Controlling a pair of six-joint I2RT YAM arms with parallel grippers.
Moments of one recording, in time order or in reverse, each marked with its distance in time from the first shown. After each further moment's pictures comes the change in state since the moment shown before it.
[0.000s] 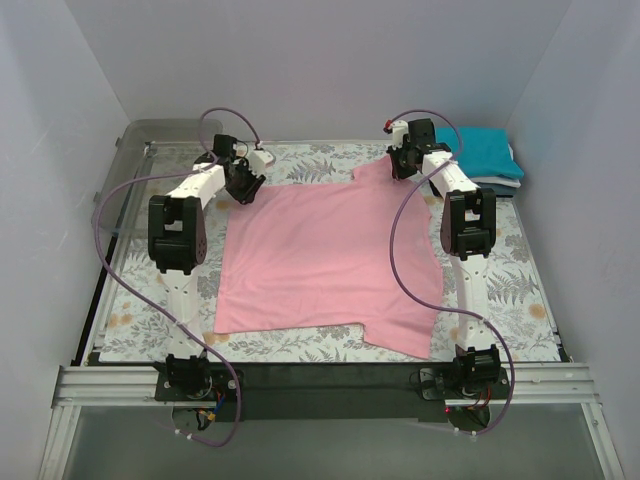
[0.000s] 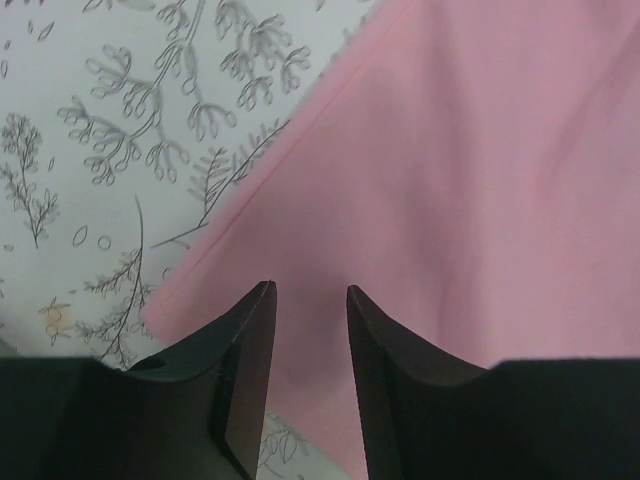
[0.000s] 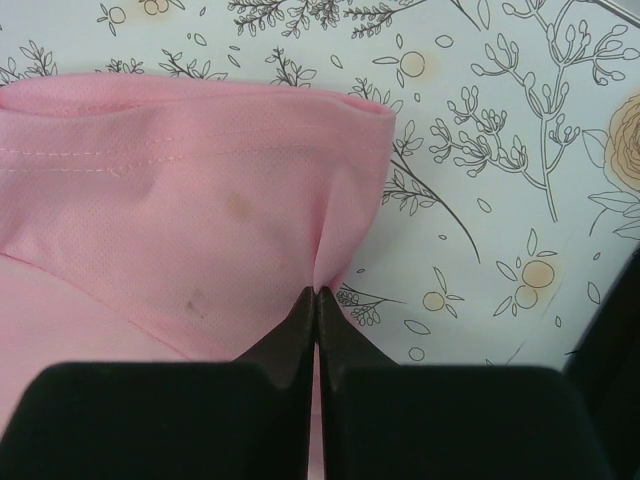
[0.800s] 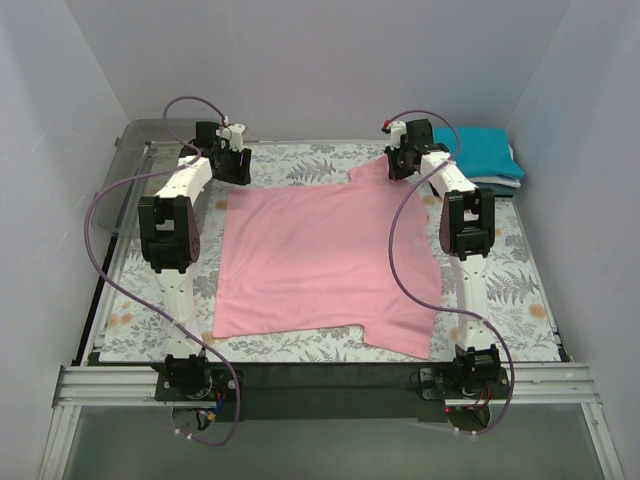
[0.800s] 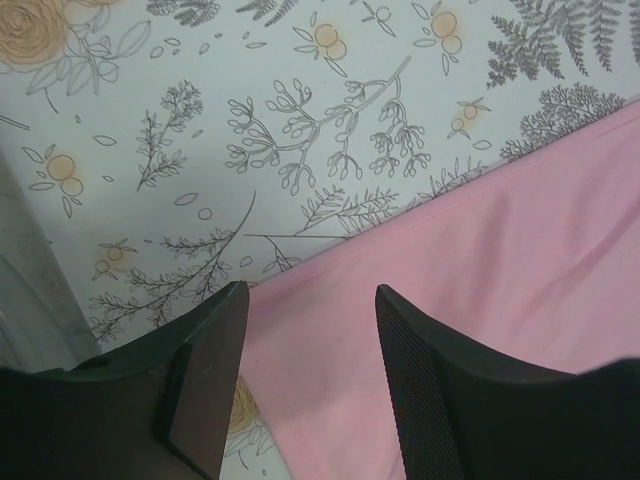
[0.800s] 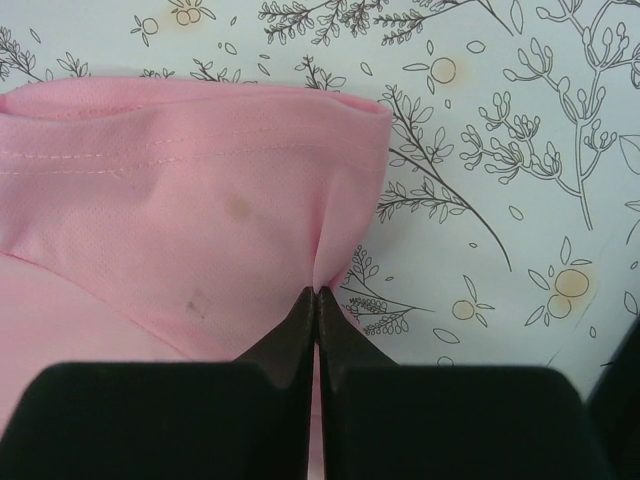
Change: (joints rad) left arm 0.055 -0.010 0.056 0.087 -0.015 -0.465; right arm 0.013 0.002 -0.004 0.005 -0.026 0.037
